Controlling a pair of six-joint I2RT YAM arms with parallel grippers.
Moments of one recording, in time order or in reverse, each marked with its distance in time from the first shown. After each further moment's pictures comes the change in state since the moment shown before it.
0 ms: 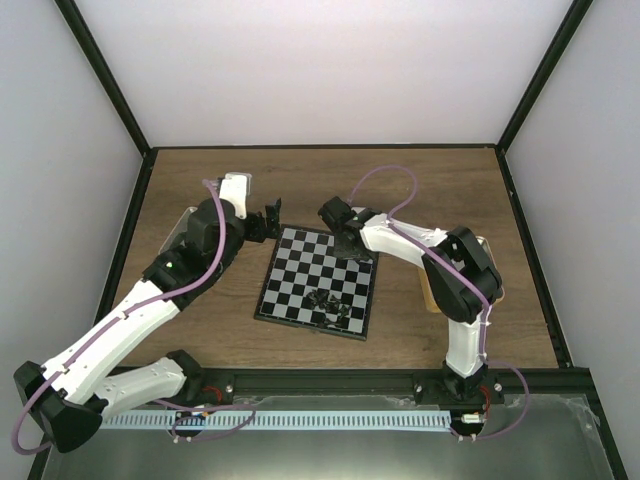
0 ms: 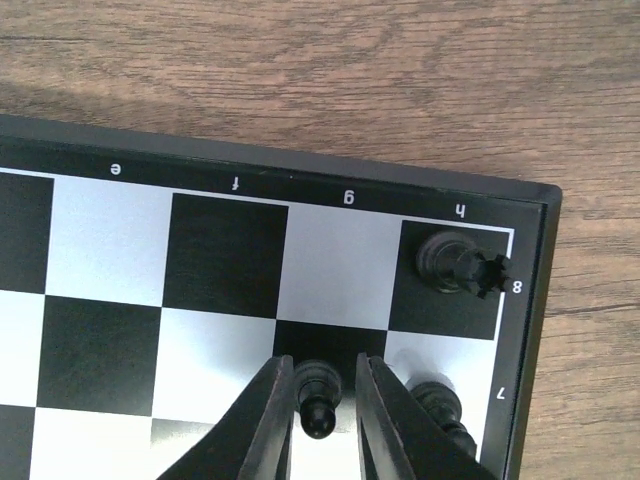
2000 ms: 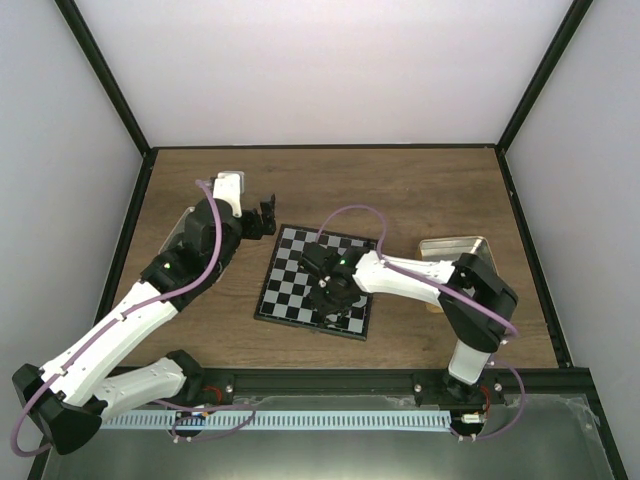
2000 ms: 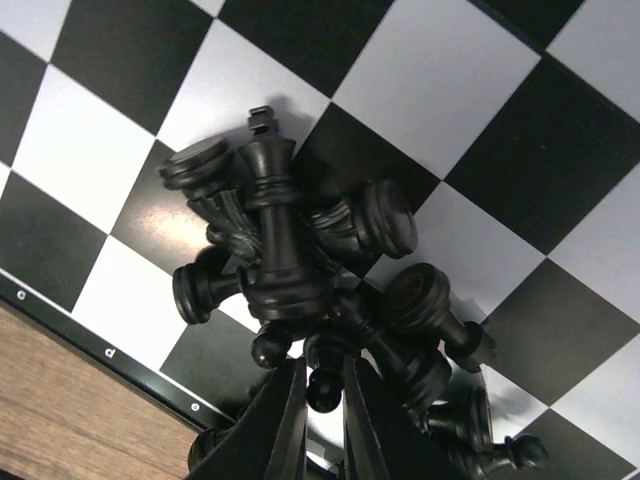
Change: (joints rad) left arm 0.005 -0.011 0.000 0.003 -0.057 -0.029; right arm 0.296 -0.181 -0.183 -0.062 -0.347 -0.132
